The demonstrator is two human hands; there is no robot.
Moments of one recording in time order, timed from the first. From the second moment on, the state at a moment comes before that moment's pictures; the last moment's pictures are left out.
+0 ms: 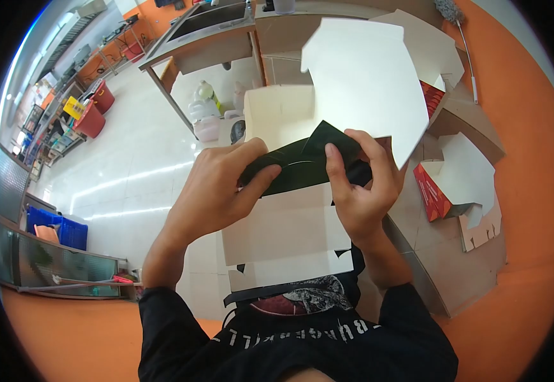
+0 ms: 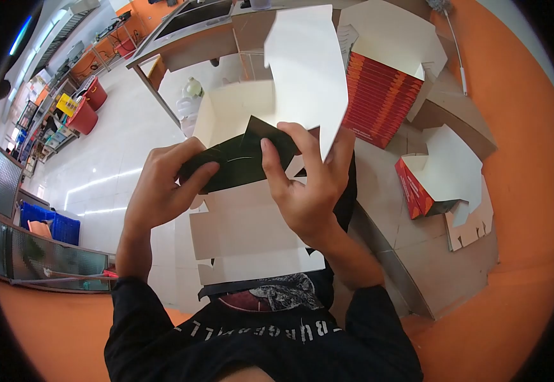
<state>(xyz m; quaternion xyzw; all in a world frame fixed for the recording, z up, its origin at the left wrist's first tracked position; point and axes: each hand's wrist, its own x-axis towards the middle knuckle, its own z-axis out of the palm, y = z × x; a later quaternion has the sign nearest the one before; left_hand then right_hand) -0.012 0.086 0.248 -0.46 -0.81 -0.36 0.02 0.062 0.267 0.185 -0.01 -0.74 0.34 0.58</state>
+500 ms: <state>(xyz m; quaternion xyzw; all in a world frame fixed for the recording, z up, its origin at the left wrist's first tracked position) -0.018 0.086 0.242 -0.51 -0.79 -0.32 0.05 0.064 0.288 0.196 0.15 -0.84 0.28 0.44</state>
